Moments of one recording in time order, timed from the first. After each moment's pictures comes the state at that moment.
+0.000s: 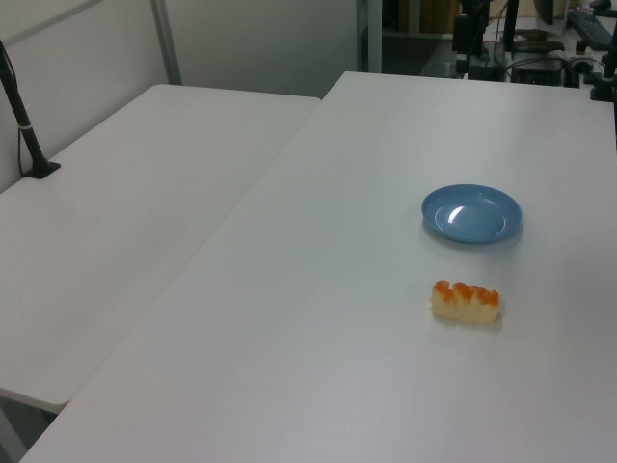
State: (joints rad) arm 0.01 0.00 -0.07 -1.60 -0.02 1.59 -0.03
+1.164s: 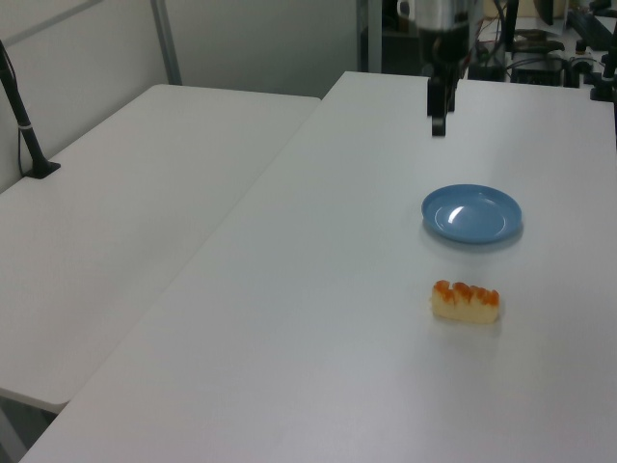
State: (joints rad) arm 0.29 0.07 -0.05 -1.66 -0.01 1.67 0.14
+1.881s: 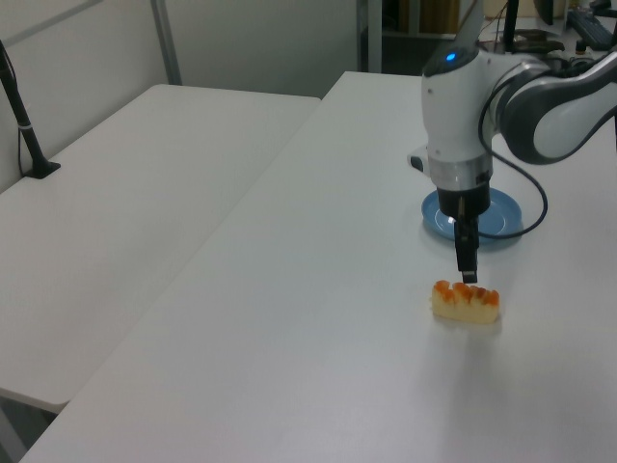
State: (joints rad) arm 0.36 0.11 0.15 -2.01 -0.01 1.95 0.30
